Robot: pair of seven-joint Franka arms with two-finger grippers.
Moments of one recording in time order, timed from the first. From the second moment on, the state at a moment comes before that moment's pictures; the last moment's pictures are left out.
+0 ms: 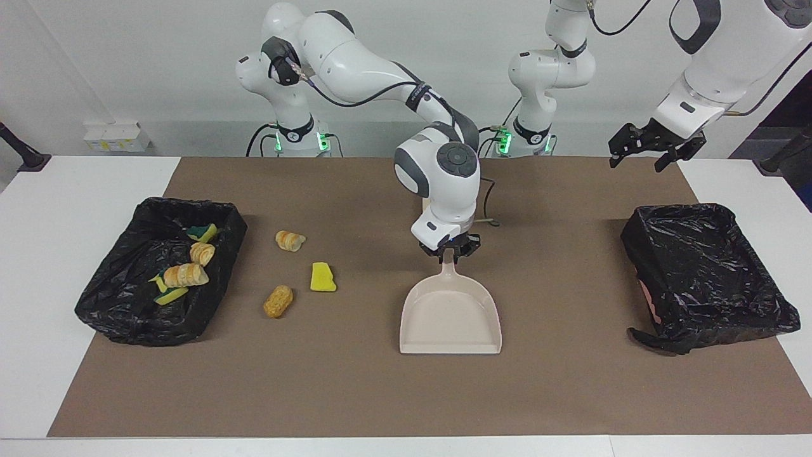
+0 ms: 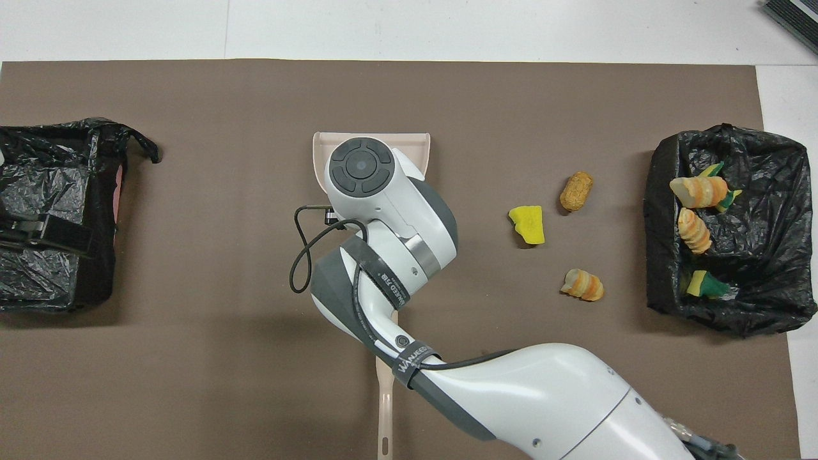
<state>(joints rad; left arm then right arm) -0.04 -0.03 0.02 -1.61 -0.03 1.46 0.11 0.54 0.71 0.15 -1.22 -0.05 1.94 0.74</state>
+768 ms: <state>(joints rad) -0.04 -0.03 0.02 -1.61 -0.03 1.46 0.11 0.51 0.56 0.15 -1.28 -0.05 1.94 0.74</state>
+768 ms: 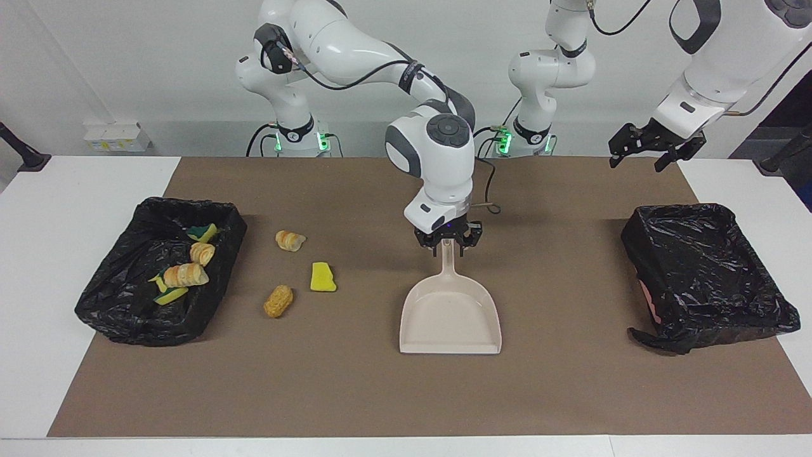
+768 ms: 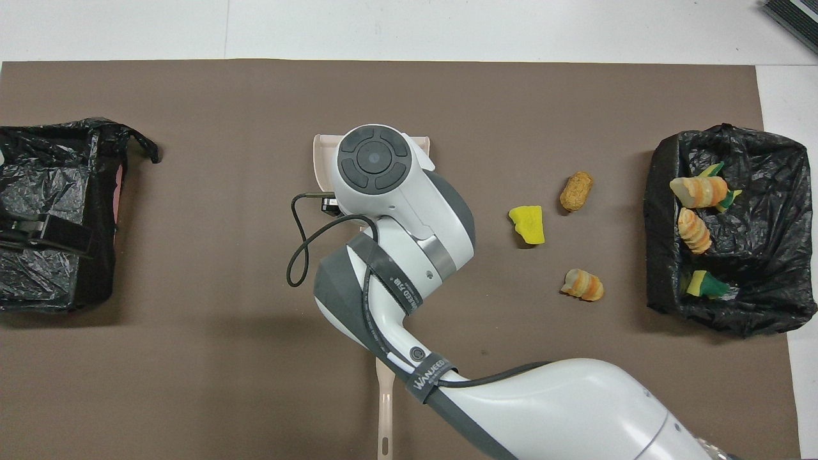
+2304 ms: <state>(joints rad) -0.04 -0.03 0.02 -1.61 -0.03 1.46 0.11 0.72 -0.07 0.16 -2.22 0.19 2.05 0.84</state>
